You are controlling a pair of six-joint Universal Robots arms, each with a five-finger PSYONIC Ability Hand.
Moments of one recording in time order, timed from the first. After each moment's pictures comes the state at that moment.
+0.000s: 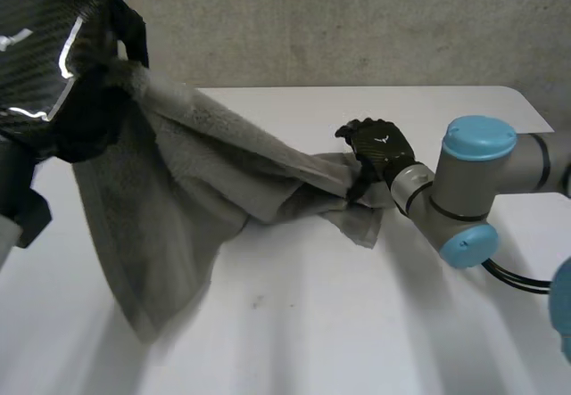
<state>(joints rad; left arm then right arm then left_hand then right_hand) 4.18 -1.17 -1.81 3.31 -1.59 3.34 1.98 -0.70 1.05 -0.20 1.35 2.97 1.19 1.22 1.22 1.22 1.02 0.22 0.24 0.22 0.23 0.06</state>
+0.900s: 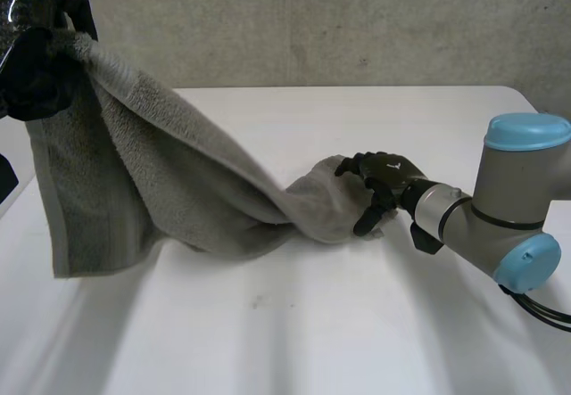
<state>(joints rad) 4.41 -1.17 -1.80 3.31 -1.47 3.22 1.91 -0.92 1.31 -0.03 1.17 3.09 1.19 1.22 1.22 1.22 1.02 0.30 0.34 0.32 0.31 0.14</state>
